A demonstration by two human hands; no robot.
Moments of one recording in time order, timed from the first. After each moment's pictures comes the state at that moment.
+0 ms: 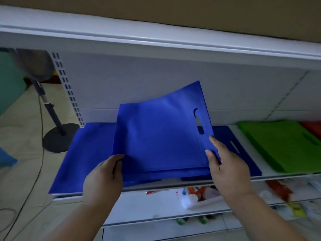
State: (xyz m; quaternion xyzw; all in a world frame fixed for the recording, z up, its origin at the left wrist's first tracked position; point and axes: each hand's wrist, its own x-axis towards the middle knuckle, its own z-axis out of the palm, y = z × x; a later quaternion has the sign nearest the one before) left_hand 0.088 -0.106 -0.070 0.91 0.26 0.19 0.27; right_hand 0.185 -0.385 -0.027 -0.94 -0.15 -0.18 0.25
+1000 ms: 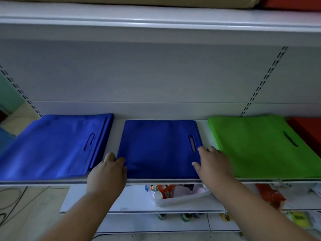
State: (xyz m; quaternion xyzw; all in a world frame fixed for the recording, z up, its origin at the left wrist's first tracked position) left_hand 0.180 -0.312 -0.093 0.97 0.23 0.03 0.04; right_hand 0.315 -0.572 -0.071 -0.98 -0.20 0.01 0.01
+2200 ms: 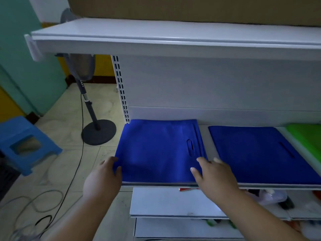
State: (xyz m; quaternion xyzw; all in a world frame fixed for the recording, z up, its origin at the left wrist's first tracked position) left_hand 0.026 0.025 -0.090 0.91 0.36 0.07 0.18; right_hand 0.152 -0.248 -0.065 -0.97 -0.24 0.02 0.03
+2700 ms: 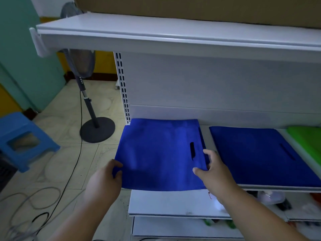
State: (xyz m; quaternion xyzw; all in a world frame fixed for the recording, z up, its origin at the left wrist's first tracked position) left_hand 0.019 0.023 -0.091 0.88 0.37 0.07 0.29; right_hand 0.153 -0.241 -0.060 -0.90 -0.04 0.16 0.41
